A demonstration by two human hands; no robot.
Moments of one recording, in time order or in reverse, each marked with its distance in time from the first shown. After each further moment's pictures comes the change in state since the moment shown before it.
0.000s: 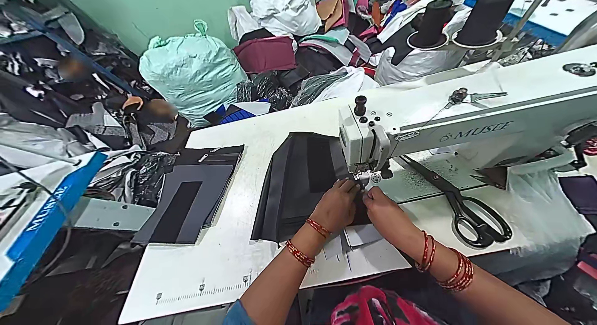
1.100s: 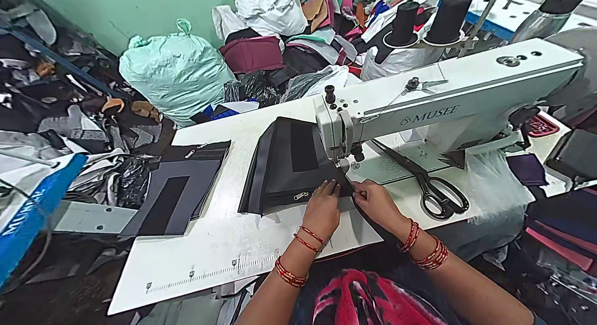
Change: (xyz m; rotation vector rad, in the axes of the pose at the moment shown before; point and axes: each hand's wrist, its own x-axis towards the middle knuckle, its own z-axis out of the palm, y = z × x) left_hand -0.018 0.065 -0.012 0.041 -0.324 -0.445; right_hand -0.020 0.020 -0.014 0.348 -0.015 0.186
